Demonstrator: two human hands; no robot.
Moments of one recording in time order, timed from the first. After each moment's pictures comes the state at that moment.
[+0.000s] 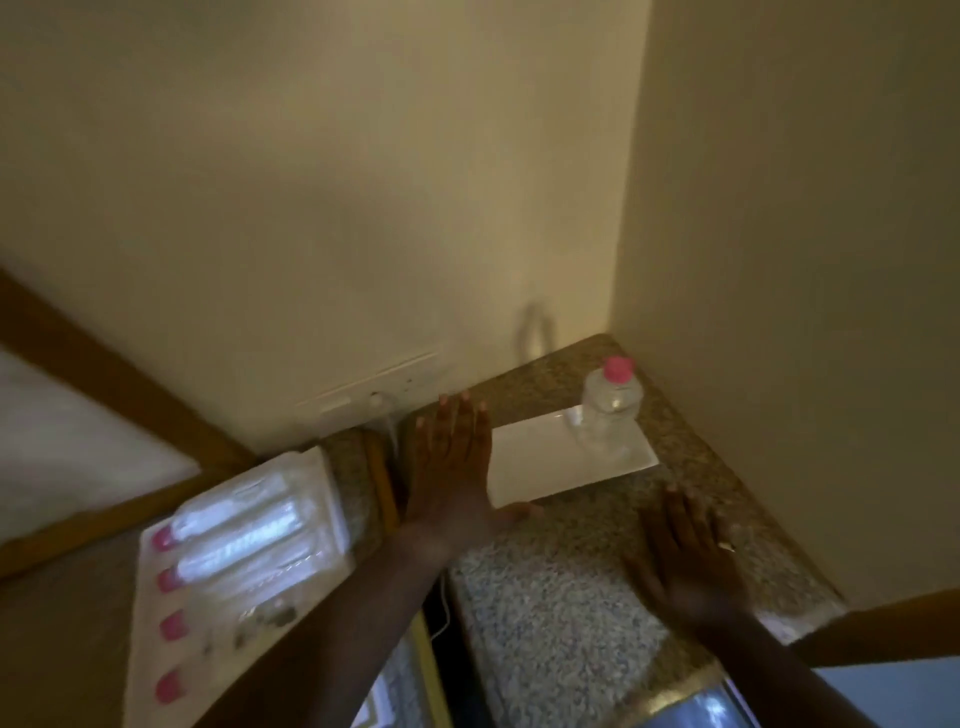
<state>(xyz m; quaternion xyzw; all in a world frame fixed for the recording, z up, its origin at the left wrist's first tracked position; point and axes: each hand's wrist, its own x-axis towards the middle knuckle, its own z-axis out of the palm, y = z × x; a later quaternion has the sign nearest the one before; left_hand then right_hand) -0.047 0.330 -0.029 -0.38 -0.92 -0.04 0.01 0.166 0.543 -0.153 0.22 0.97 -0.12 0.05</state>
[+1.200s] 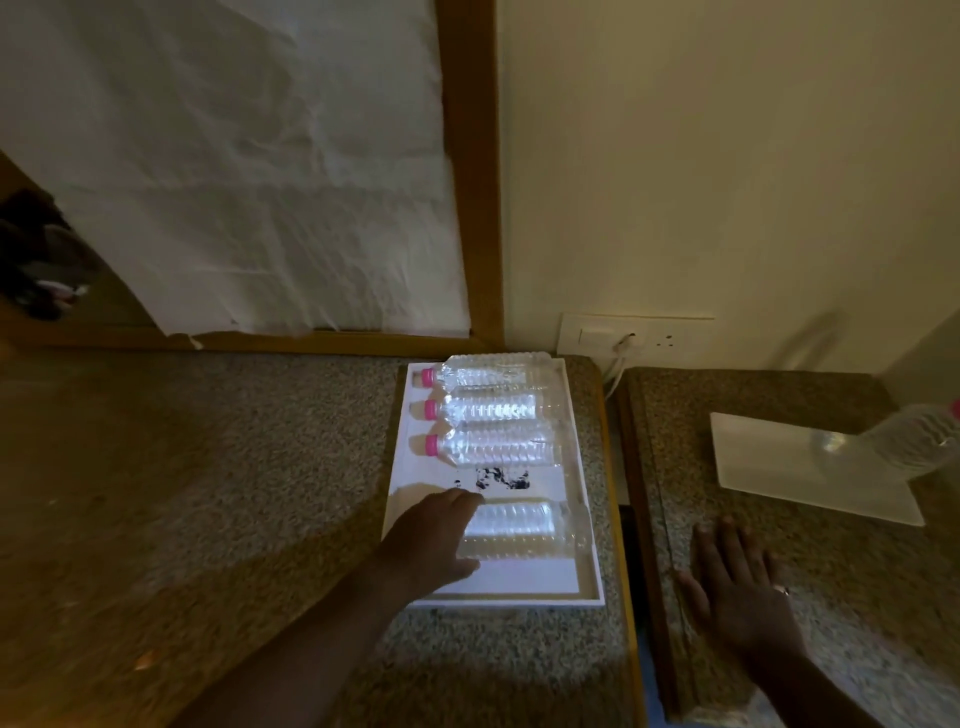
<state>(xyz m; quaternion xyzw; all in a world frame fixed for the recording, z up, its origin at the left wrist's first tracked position) 0.021 -0.015 -0.055 -0.22 -0.96 -0.13 -0.14 0.112 0.367 -0.146 0.09 0.99 -0.06 0.11</state>
